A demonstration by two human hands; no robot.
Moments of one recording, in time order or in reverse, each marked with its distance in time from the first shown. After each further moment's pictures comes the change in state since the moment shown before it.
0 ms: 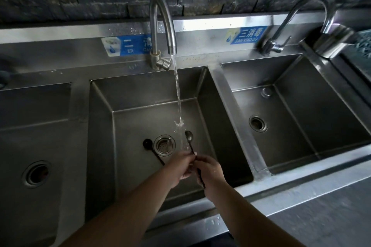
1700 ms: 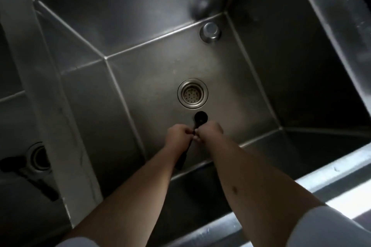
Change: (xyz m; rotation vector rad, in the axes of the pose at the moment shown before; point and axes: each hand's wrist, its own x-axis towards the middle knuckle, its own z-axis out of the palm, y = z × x) left_hand 0.356 -0.042 0.347 0.916 0.133 0.074; right_hand 0.409 -0.022 -0.337 -0.392 0.071 0.431
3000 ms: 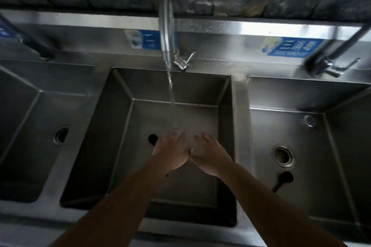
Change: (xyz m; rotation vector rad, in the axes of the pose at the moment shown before) left_hand -0.256 -0.206 -0.320 0.413 0.403 -0.004; right_hand -0.347 -0.056 0.251 -1.096 -0.057 -1.185
